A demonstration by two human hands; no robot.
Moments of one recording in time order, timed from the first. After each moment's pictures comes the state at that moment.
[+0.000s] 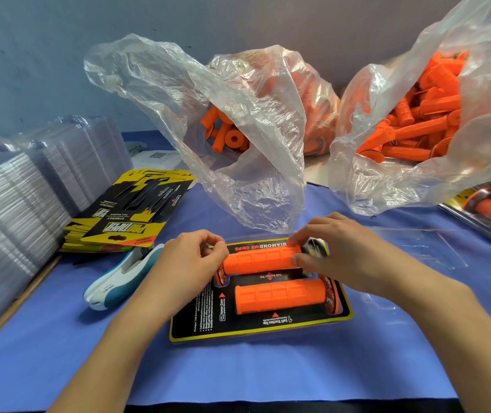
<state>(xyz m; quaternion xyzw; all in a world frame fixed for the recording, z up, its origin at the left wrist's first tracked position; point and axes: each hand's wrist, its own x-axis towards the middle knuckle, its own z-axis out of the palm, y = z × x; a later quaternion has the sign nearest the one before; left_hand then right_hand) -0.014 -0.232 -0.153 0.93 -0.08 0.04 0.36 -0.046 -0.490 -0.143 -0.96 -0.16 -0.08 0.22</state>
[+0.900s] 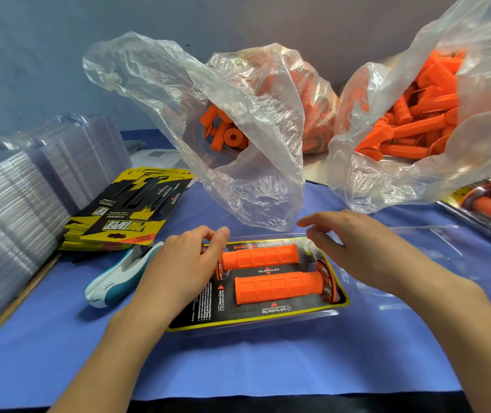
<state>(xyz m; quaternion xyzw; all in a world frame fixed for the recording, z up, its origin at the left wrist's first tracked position) -0.011 -0.230 -0.159 0.95 -0.11 0.10 0.26 -0.055 -0.500 -0.139 -0.96 -0.12 -0.11 0.21</state>
